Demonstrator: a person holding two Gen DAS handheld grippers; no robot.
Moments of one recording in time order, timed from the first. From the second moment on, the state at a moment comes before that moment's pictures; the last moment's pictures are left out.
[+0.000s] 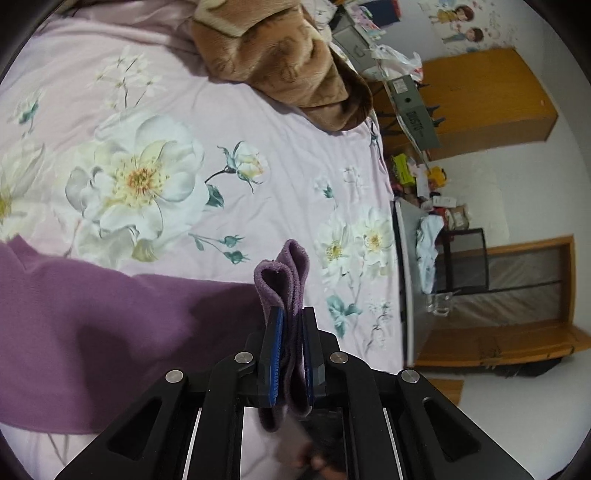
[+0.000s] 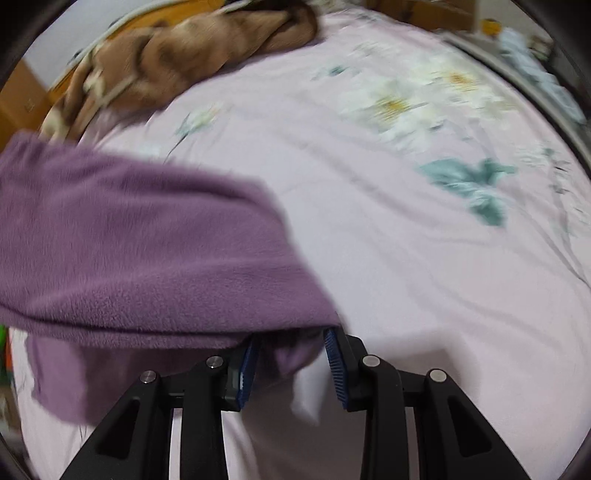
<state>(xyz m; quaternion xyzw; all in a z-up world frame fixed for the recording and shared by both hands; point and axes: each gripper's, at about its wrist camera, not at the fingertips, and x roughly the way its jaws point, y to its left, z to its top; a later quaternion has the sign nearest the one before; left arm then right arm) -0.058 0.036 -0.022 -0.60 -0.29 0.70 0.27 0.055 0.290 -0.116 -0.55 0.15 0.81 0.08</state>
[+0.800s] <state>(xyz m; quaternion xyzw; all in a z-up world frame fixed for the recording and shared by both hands) -0.046 0.026 -0.171 -0.69 -0.24 0.65 0.20 0.063 0.228 -0.126 -0.57 -0.02 0.82 0.00</state>
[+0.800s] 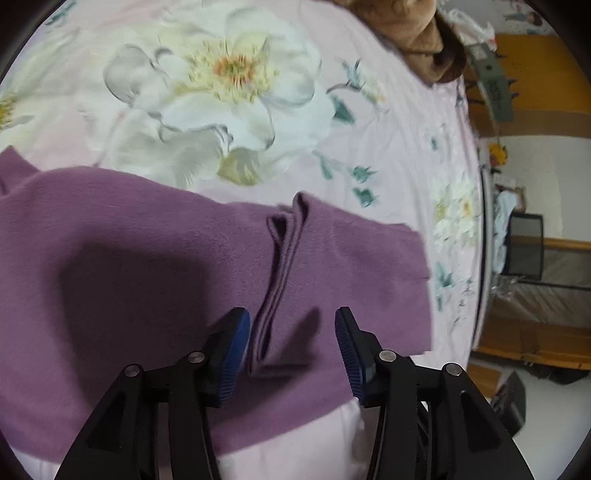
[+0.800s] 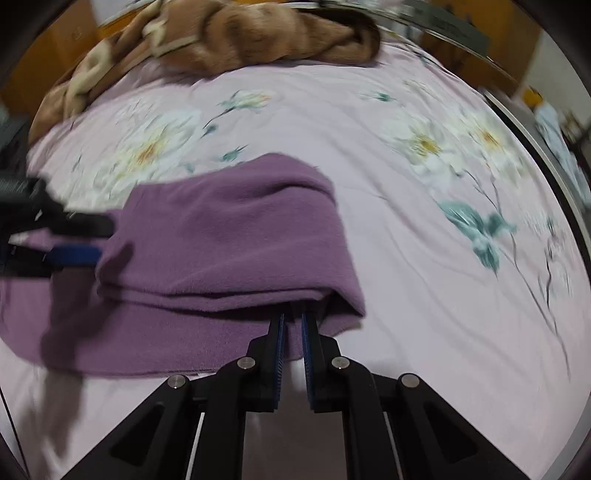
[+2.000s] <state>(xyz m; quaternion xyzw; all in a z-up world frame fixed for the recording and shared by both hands) -0.048 0.040 -0.120 -0.65 -0.28 0.67 0.22 0.059 0.269 -0.126 -0.55 -0.02 0.83 -0.01</state>
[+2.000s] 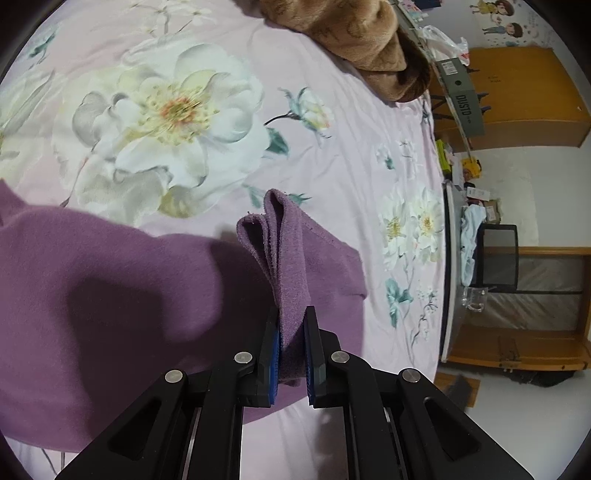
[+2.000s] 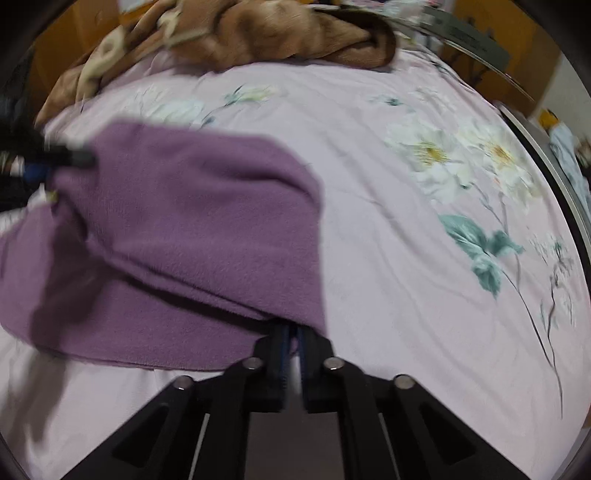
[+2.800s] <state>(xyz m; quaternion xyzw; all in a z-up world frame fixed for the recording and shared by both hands) 0.004 -0.002 -0.177 -0.70 -0.26 0.64 0.18 0.063 0.295 -0.102 -0.58 0.04 0.82 -0.02</state>
